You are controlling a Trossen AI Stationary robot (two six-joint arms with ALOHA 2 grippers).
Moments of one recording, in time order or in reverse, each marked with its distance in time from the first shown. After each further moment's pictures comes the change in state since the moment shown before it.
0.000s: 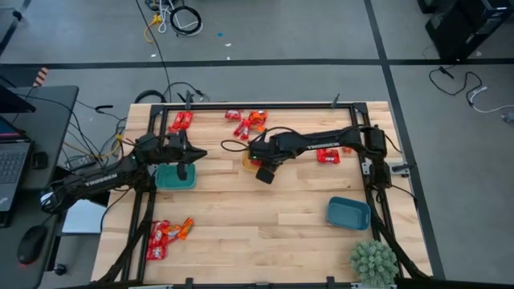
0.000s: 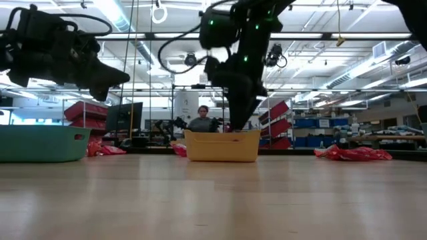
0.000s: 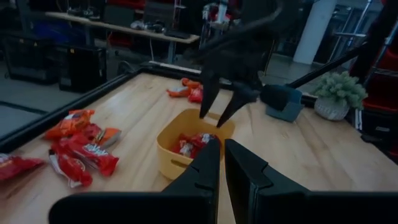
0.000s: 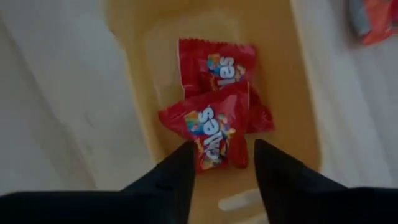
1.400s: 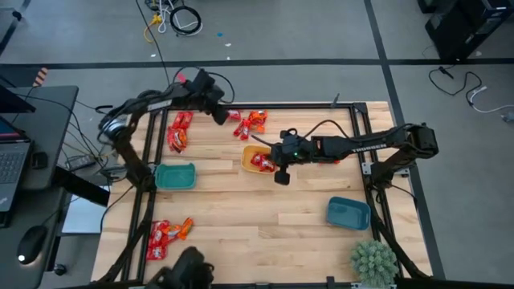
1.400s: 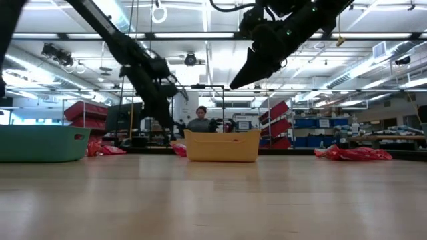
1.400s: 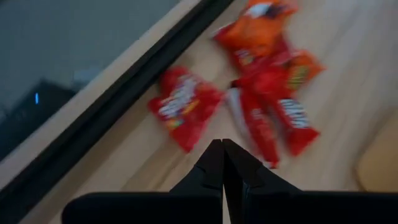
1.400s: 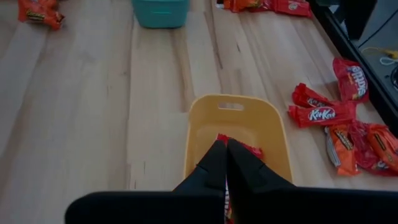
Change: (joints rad) left arm 0.352 1.312 1.100 -0.733 -0.133 0.181; right arm 0.020 -0.463 -0.593 0.774 -0.068 -0.332
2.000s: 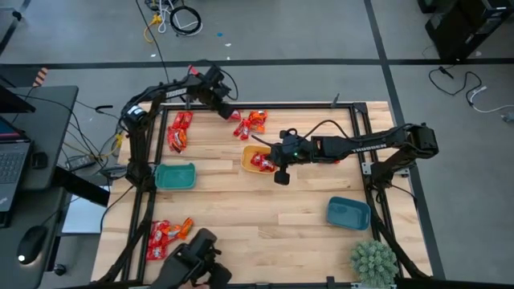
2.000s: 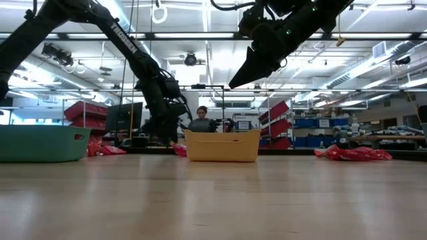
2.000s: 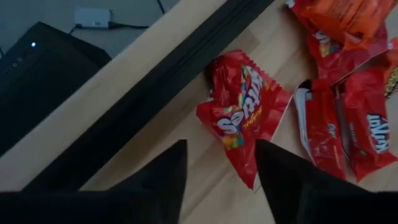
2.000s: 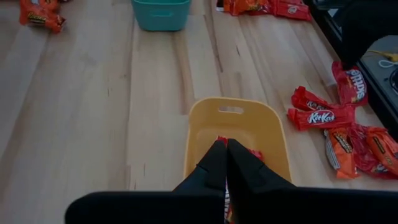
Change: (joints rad) left arm 0.028 0.259 0.257 -0.200 -0.036 -0.003; right arm 0.001 0.000 0.000 0.008 0.001 -0.002
